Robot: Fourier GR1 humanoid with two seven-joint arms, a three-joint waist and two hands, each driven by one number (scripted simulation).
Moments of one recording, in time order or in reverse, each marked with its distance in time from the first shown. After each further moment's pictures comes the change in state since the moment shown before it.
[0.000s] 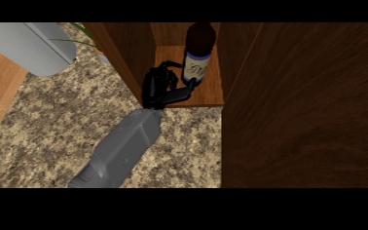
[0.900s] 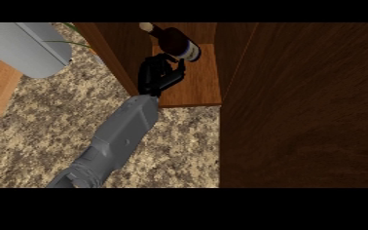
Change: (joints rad) left arm -0.165 0.000 0.040 0.246 0.050 -0.020 0.030; right arm -0.029 0.000 0.015 0.013 0.005 -0.001 0.000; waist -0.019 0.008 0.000
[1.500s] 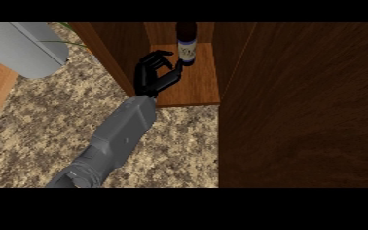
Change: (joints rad) left arm -0.011 -0.002 0.036 0.057 -0.002 -0.042 -0.152; right arm 0.012 -0.011 -0.008 -0.008 -0.004 0.015 -0.011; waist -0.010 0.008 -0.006
